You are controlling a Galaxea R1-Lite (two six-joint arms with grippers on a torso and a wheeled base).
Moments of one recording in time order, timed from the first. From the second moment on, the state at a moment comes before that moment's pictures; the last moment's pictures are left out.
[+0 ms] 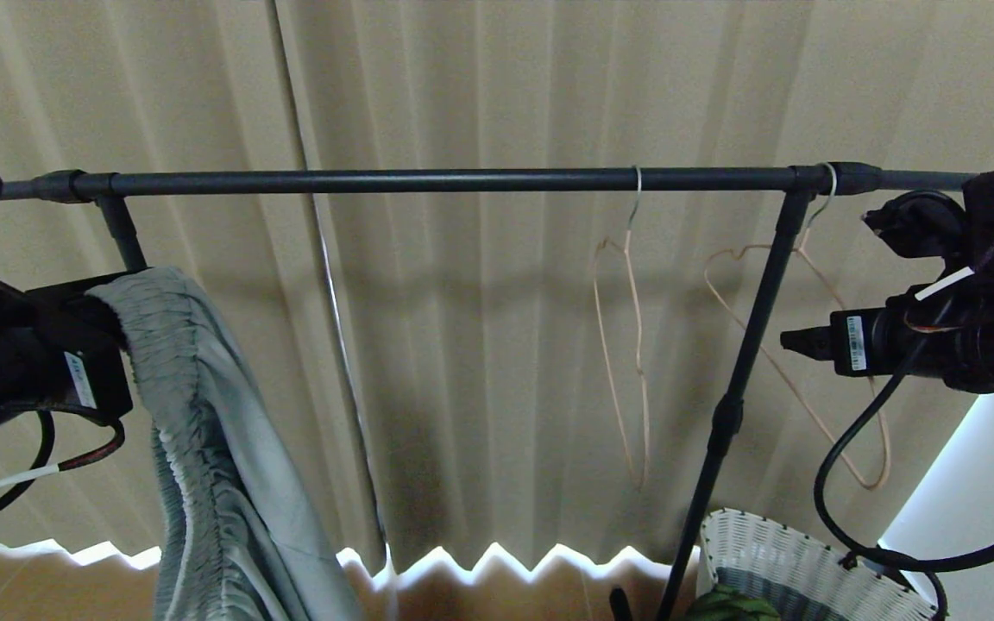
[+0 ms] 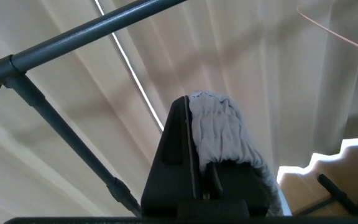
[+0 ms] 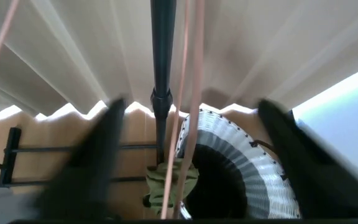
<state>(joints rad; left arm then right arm) -0.30 1.13 -0.66 -0.43 0.04 0.33 0.24 1.52 -1.06 0.14 -0.30 0.14</state>
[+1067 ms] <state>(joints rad) -0.30 1.12 -0.66 -0.43 0.04 0.33 0.23 1.45 -1.06 0.08 -0.30 0.13</state>
